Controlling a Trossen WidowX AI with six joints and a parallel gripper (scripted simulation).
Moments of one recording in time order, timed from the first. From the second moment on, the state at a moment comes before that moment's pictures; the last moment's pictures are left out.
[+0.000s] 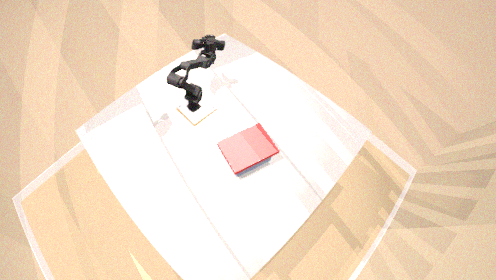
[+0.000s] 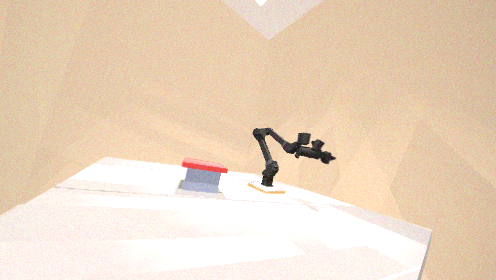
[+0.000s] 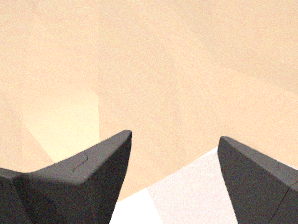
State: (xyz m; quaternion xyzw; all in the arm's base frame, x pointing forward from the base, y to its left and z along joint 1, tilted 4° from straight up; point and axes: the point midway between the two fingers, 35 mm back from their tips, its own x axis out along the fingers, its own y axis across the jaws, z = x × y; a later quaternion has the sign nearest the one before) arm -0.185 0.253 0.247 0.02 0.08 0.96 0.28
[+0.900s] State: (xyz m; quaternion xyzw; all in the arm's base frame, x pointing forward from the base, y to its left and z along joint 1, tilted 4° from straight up) arm 0.176 0.259 0.214 0.42 0.43 0.26 0.76
